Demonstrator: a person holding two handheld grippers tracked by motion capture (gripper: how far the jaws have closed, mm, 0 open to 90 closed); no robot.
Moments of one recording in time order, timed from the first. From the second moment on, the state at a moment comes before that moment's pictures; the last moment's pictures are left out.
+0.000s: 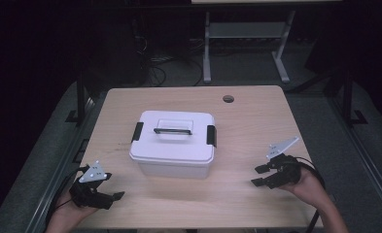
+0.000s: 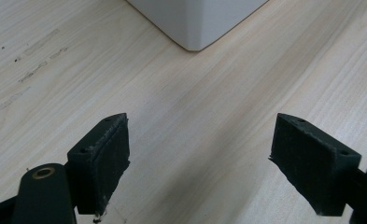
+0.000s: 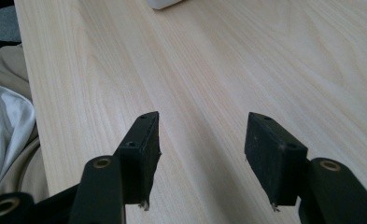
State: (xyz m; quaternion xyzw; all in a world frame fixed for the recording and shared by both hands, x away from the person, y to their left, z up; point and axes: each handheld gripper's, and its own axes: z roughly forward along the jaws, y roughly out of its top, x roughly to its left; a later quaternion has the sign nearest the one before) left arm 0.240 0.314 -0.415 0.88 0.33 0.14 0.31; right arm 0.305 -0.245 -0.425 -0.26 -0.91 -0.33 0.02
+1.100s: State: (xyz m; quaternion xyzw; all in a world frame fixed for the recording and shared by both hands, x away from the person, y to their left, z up) left arm 0.240 0.316 -0.414 0.89 0.33 0.14 0.30; right arm 0.287 -0.260 -0.434 -0.28 -0.90 -0.35 0.01
